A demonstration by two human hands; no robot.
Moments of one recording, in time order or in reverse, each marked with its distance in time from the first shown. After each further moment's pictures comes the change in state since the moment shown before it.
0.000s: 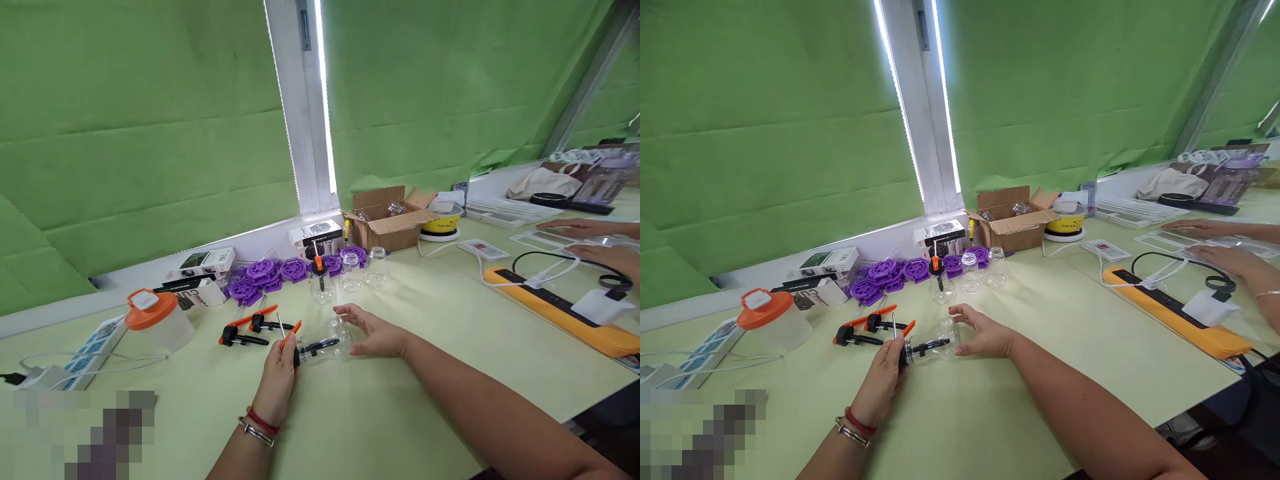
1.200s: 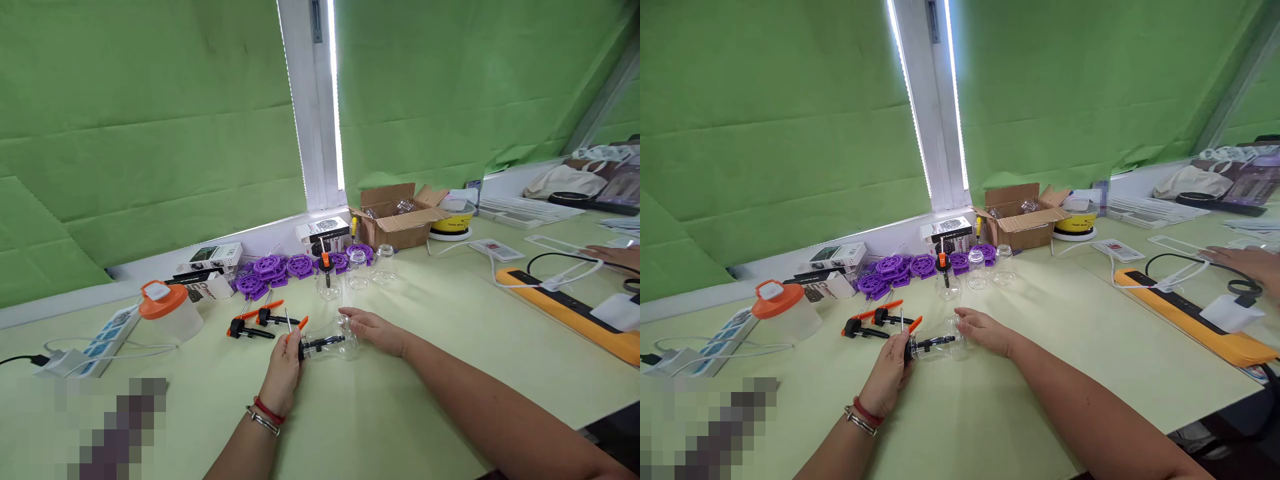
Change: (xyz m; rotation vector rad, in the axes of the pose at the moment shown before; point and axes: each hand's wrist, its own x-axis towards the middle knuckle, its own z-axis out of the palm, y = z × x) left_hand 0.000 0.000 0.001 -0.063 -0.053 -0.120; right_hand 0.005 -0.020 0.012 -0.129 0.046 0.102
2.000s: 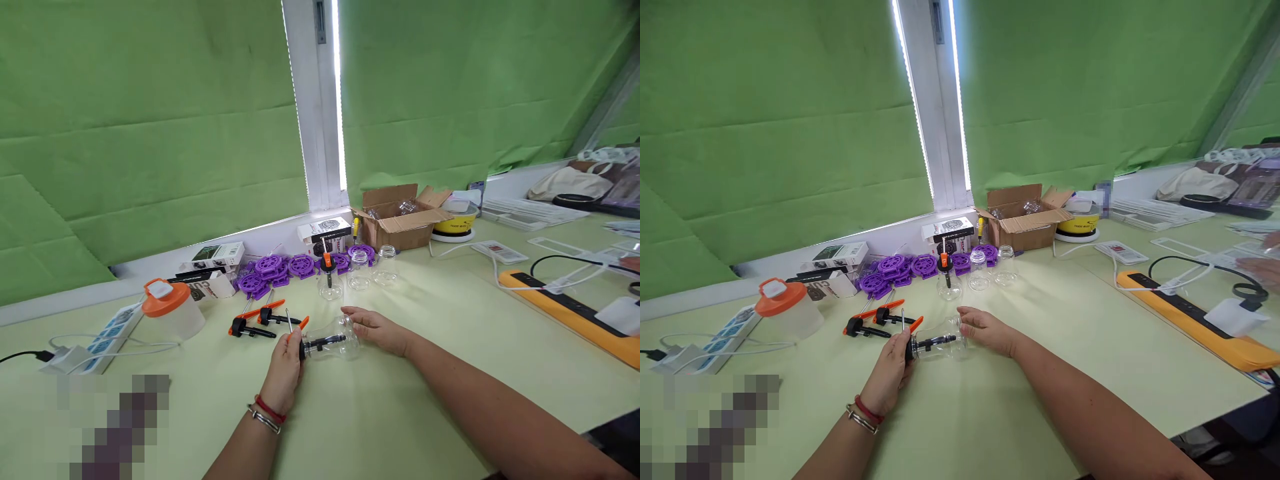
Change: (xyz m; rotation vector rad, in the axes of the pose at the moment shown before) left_hand -0.002 0.003 0.001 -0.045 -0.001 -0.029; right_hand 0.000 0.004 -0.004 -0.009 0.004 -0.012
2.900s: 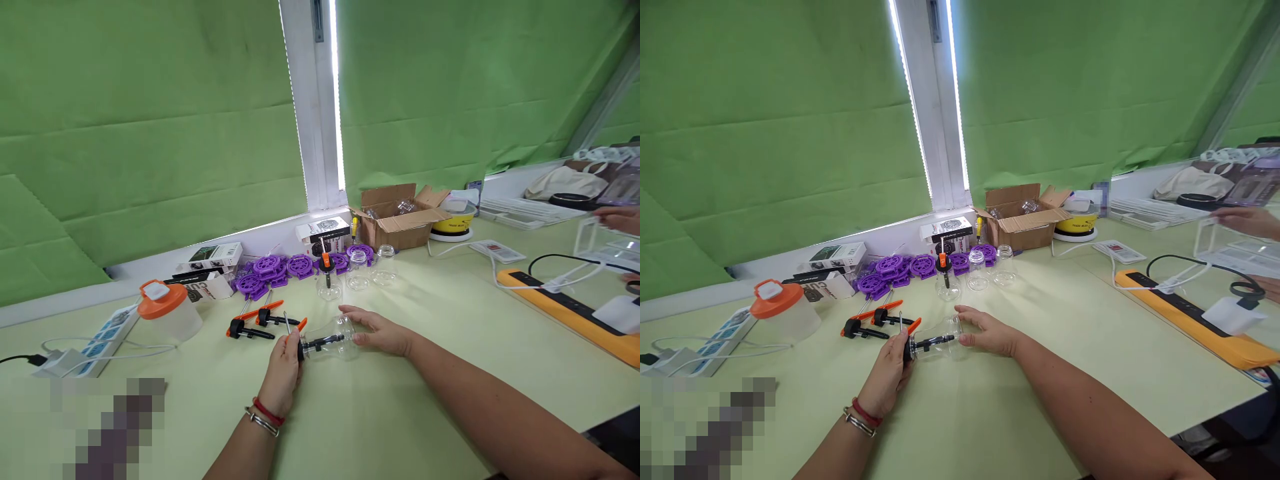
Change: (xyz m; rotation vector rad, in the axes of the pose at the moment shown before) left_hand 0.002 0.000 0.000 0.012 -0.015 -0.011; right_hand 0.001 0.012 -0.006 -0.019 -0.065 -0.066
